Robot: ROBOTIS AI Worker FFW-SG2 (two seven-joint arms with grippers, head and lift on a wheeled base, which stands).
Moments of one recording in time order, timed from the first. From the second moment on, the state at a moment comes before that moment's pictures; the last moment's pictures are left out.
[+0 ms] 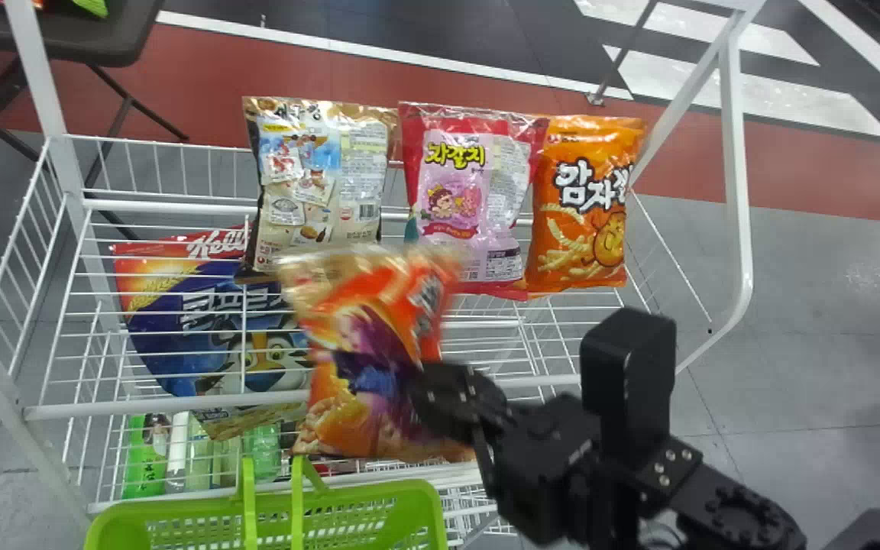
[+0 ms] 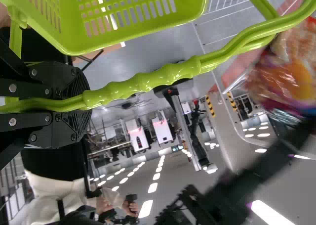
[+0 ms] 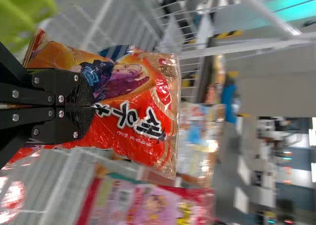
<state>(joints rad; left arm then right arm) 0.71 0.14 -0.07 -2.21 0.43 1.11 -1.01 0.74 -0.35 0.00 -2.77 -0.15 1.04 0.23</state>
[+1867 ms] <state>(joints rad) 0.70 0.12 -0.05 -2.23 0.42 1.12 -1.00 0.75 -0.23 -0.02 -2.72 -0.17 1.20 0.40</state>
